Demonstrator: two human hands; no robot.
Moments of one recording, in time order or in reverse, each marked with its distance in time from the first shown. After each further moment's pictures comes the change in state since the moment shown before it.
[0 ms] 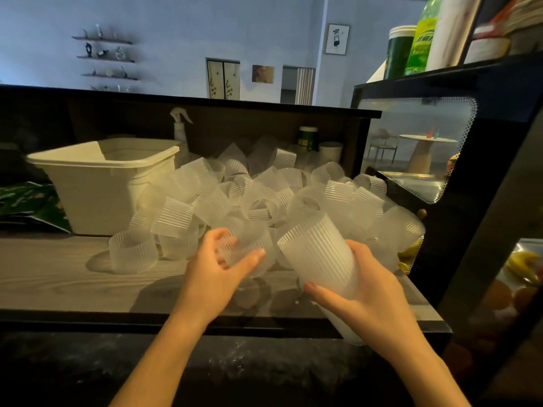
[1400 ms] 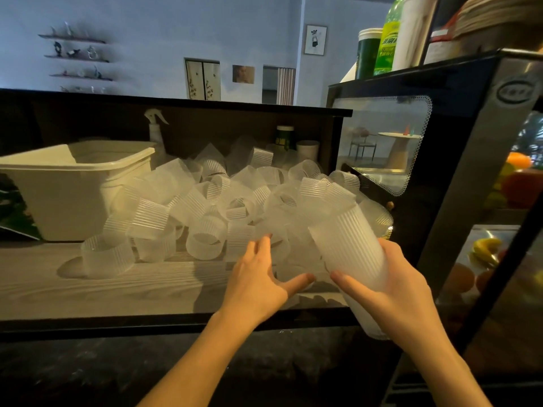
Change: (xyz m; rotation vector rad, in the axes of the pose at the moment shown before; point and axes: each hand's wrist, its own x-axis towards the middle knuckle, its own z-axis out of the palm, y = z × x) left_hand -0.004 0.004 0.081 0.566 -0.254 0.149; right_hand -0.020 0.029 -0.044 -0.058 0.160 0.147
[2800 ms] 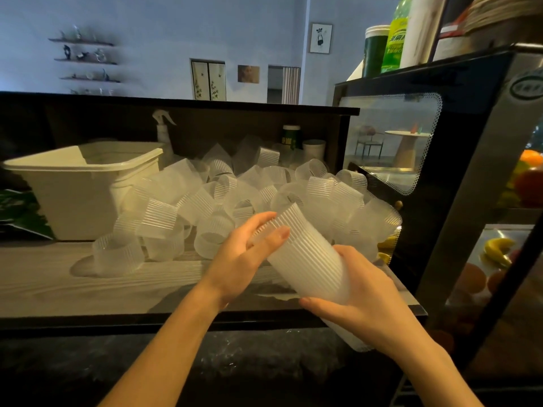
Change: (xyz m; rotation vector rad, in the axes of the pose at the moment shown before) left_hand -0.001 -0.003 -0.051 -0.674 -0.086 0.112; right_hand 0.003 -0.020 0.022 -0.117 -0.300 -0.170
